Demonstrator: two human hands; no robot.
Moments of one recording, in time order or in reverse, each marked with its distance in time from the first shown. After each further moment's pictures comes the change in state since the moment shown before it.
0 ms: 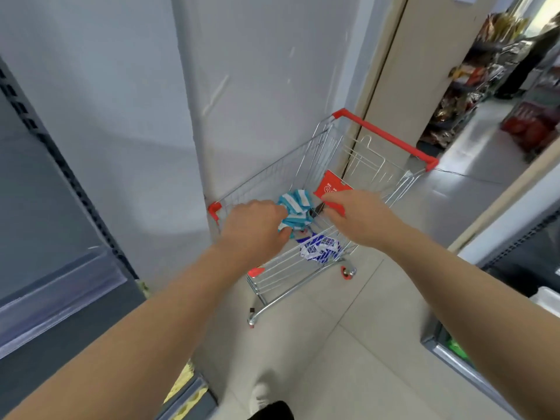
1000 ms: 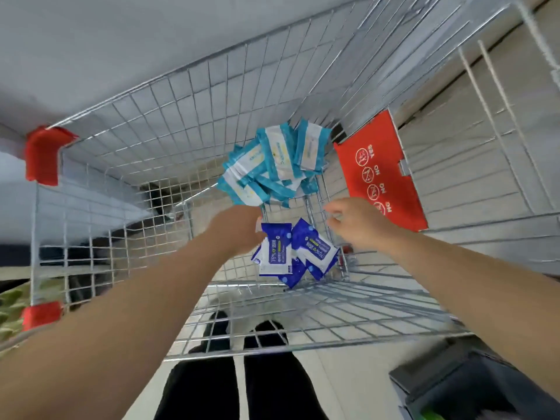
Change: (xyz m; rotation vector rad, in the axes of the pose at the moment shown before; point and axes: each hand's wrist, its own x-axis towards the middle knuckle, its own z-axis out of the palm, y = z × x) left_hand 0.409 -0.038 0.464 -0.370 -0.691 -0.587; right_hand 0.430 0.365 0.348 0.201 -0.730 -0.088
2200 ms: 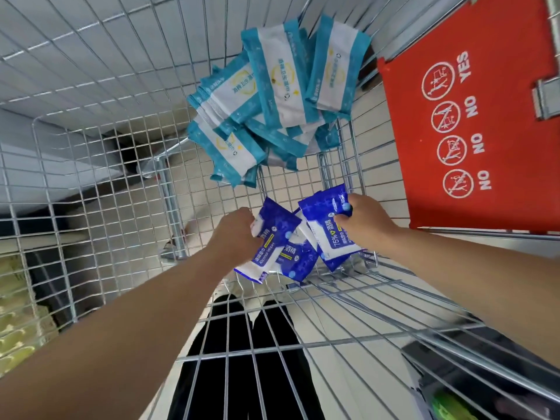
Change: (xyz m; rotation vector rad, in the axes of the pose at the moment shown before) left_hand 0.085 -0.022 0.139 -0.377 -0.071 -0.314; right_hand 0.105 0.087 0.136 0.300 -0.068 0.258
